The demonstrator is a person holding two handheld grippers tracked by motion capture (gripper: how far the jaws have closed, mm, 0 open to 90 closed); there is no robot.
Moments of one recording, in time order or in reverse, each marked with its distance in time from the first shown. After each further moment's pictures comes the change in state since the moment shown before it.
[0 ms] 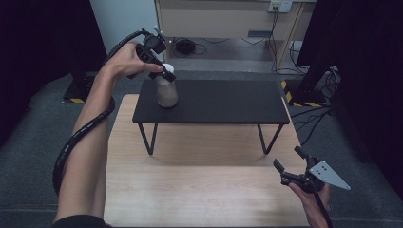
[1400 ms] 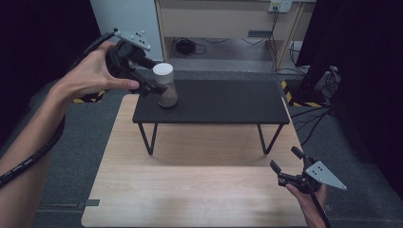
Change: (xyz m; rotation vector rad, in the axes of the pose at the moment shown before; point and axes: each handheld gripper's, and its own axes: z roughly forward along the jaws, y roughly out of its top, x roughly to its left) left arm -0.068 -0.062 -0.088 -0.194 -0.063 0.260; right arm 0.005 0.002 0.003 0.014 0.016 -0.019
